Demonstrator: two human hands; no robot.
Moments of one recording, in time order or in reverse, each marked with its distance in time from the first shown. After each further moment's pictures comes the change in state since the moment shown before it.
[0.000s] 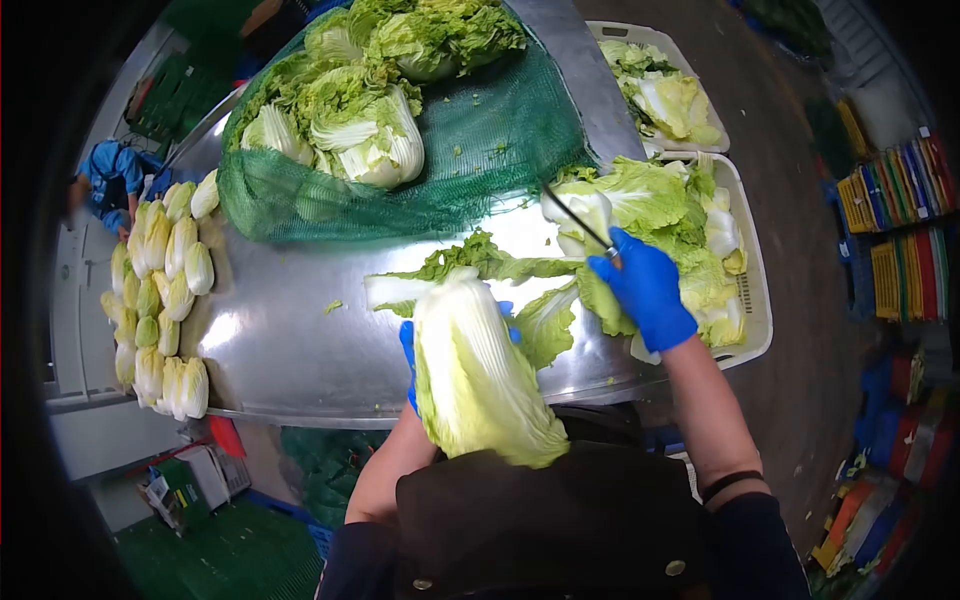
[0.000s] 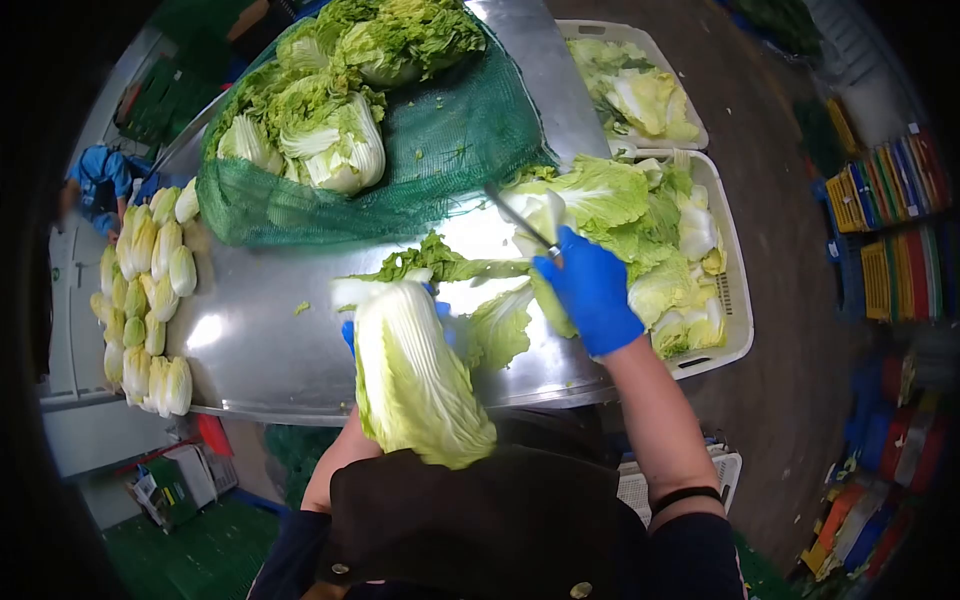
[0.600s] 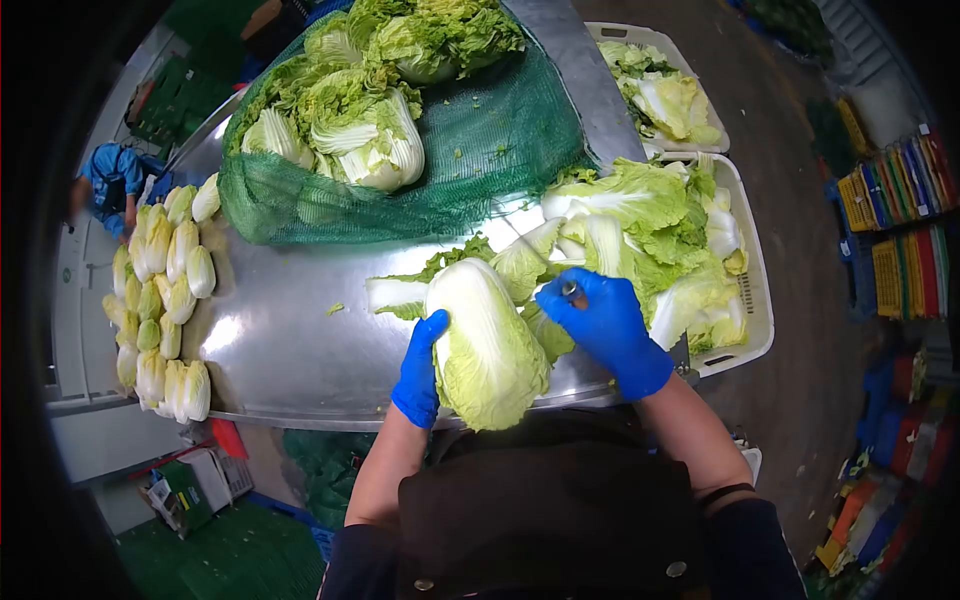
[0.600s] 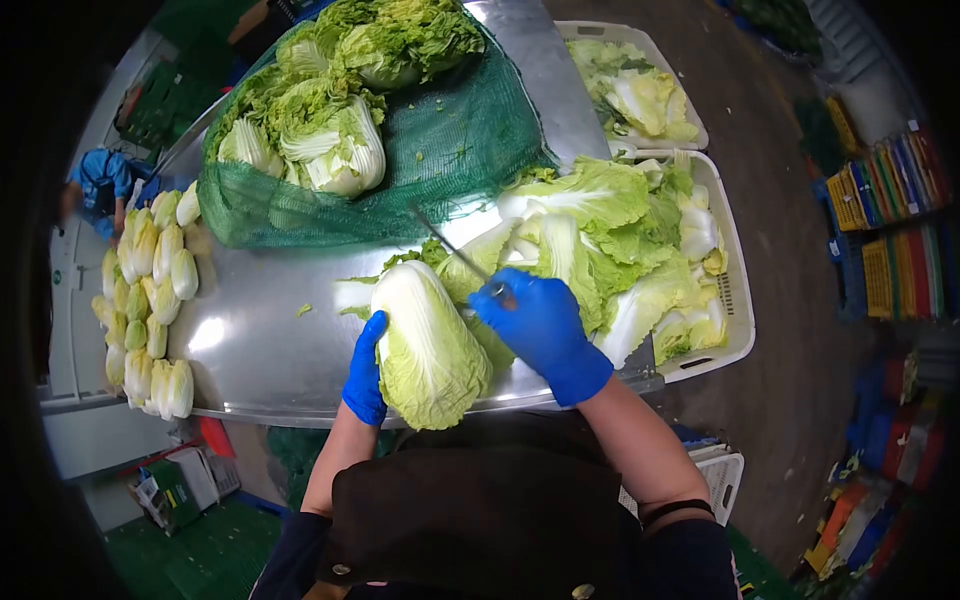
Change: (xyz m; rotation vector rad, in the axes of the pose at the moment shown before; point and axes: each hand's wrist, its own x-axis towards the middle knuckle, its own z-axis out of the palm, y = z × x) left_hand -0.015 0.018 0.020 0.264 0.331 0.036; right_hand -0.038 -0.059 0.013 0.562 -0.082 -0.056
